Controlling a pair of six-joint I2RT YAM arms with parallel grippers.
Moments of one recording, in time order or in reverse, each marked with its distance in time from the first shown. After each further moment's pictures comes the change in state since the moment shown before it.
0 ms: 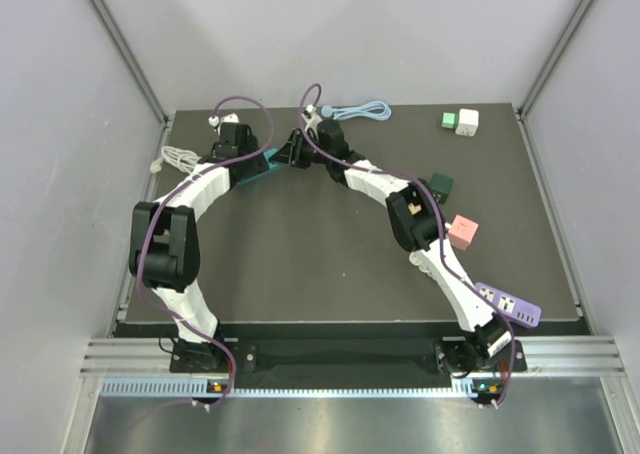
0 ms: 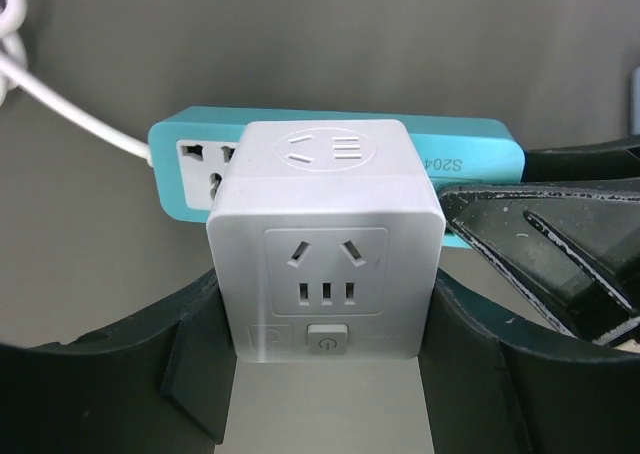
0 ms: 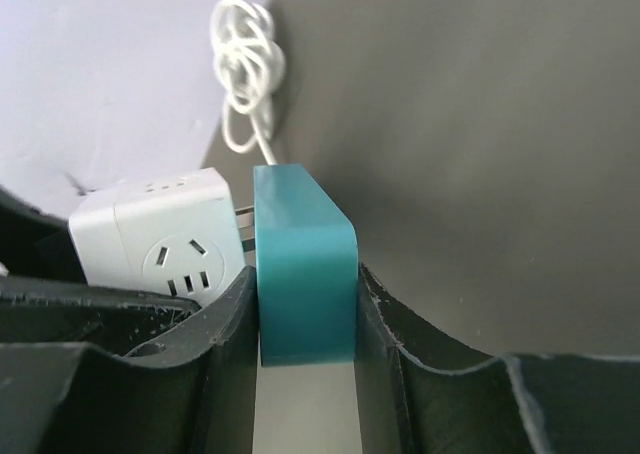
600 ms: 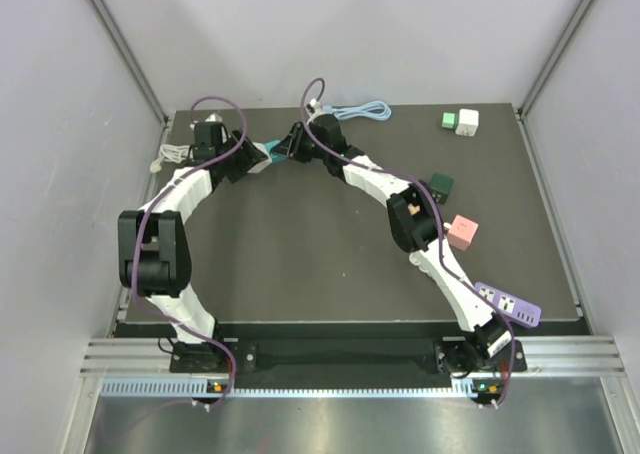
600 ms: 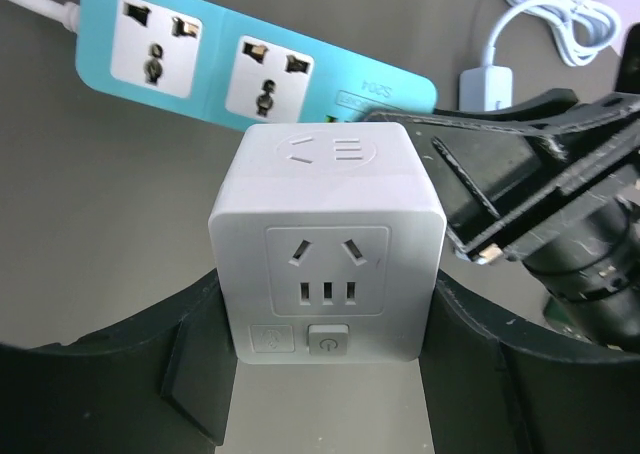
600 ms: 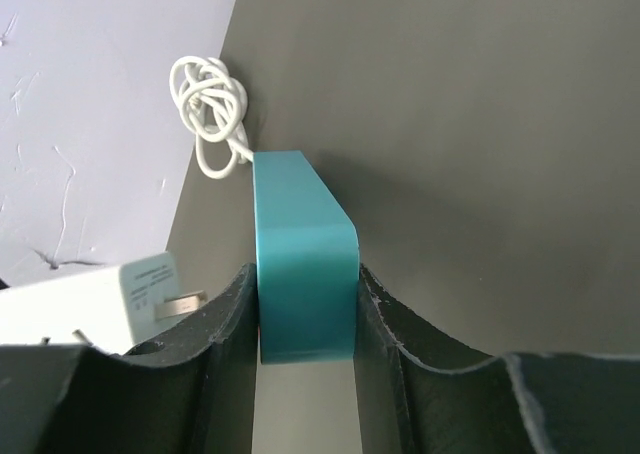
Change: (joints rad) left arm 0.130 -0.049 -0.064 0.091 0.344 -0.212; right arm 0.013 0.023 0.148 -0.241 0.185 0.005
